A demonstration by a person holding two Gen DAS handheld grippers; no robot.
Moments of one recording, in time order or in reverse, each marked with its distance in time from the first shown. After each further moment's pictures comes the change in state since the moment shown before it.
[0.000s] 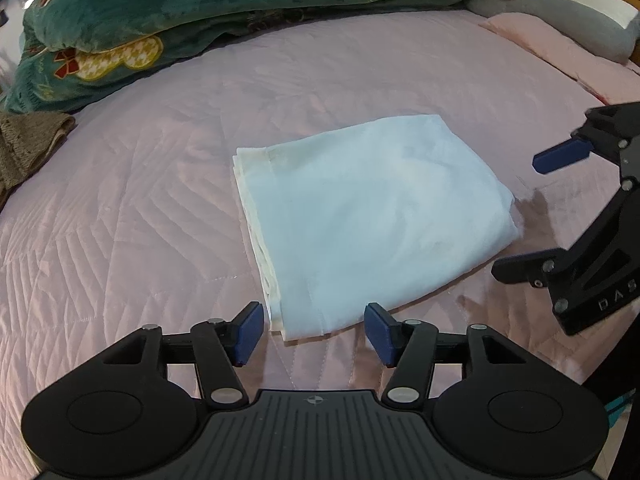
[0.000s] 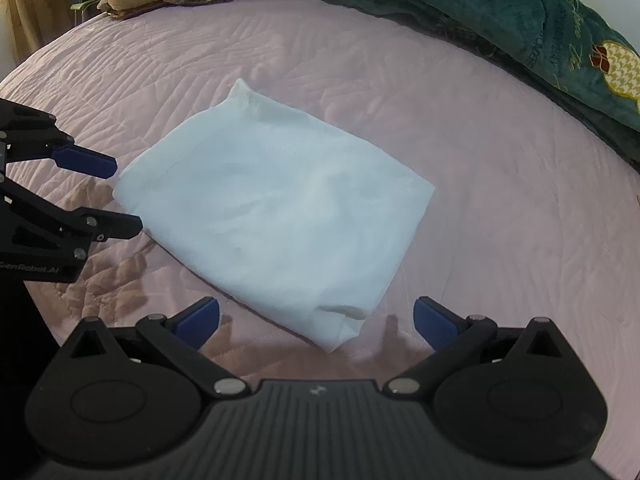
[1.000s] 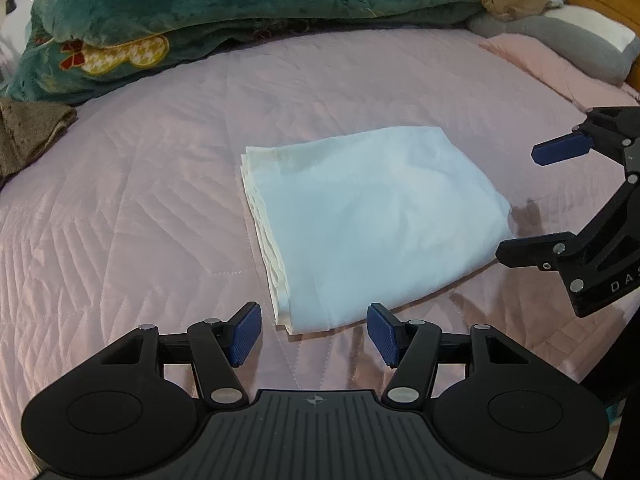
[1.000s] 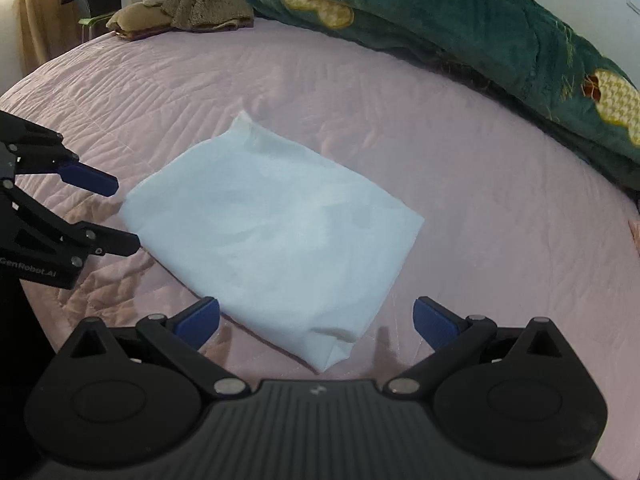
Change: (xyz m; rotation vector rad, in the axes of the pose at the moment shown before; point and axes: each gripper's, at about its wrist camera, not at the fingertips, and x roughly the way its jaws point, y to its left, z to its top) left arm -0.002 0.010 -0.014 -0.070 -0.048 -0.039; right arm -0.014 0.003 -0.002 -0.044 -0.112 -0.028
